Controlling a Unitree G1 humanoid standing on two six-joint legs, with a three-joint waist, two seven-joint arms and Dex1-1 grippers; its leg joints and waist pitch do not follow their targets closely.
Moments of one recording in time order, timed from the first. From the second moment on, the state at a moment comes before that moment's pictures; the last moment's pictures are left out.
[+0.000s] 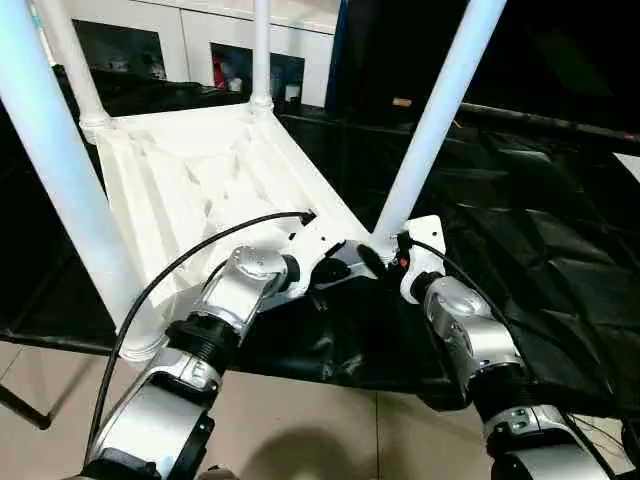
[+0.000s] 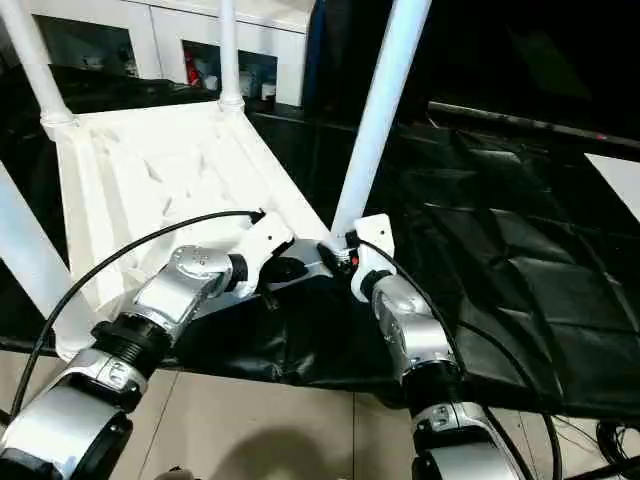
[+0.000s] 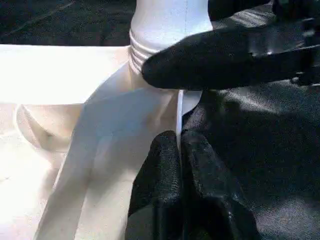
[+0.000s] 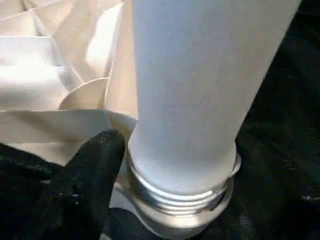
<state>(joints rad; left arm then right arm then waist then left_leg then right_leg) -0.72 0.14 -0.25 0.73 0.09 0.25 -0.78 -0.52 -0.08 0.01 0.66 0.10 0.11 0.41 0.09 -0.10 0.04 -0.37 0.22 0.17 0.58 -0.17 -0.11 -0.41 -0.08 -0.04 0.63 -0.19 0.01</state>
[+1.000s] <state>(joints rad) -0.58 0.44 -0.26 0.47 -0.04 0.29 -1.28 -0.47 -0.32 0.17 0.48 0.20 0.15 1.09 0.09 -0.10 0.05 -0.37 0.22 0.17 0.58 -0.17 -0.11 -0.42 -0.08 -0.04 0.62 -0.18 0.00</state>
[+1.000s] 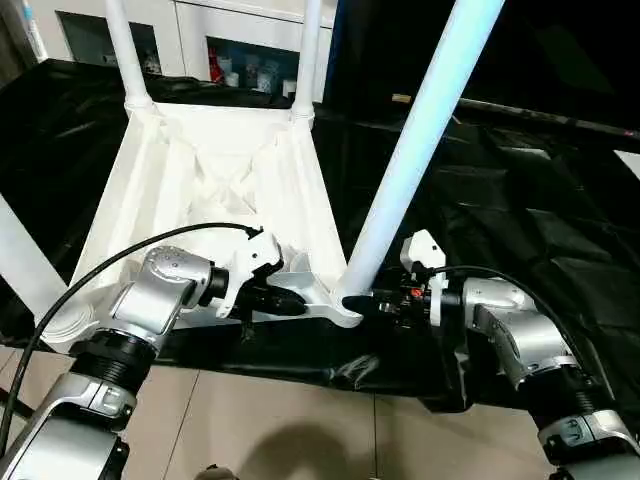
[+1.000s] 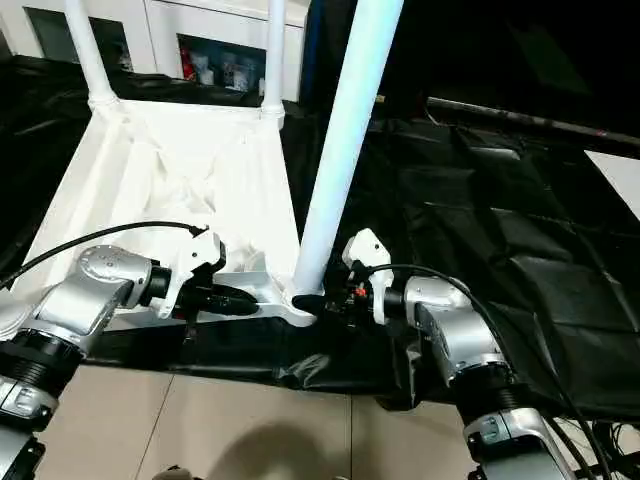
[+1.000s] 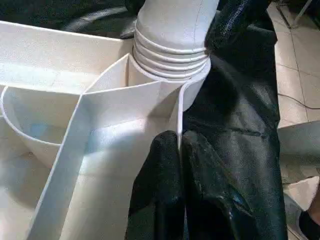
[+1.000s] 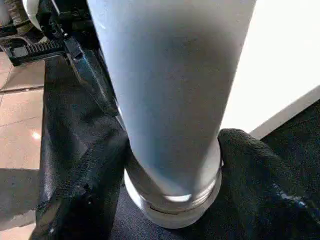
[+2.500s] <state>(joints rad) -0.63 0.33 -0.26 0.59 0.01 0.21 -1.17 -0.47 -0.28 0.13 0.53 0.15 0.15 0.91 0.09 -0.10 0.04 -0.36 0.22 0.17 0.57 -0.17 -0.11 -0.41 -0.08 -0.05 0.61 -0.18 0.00</state>
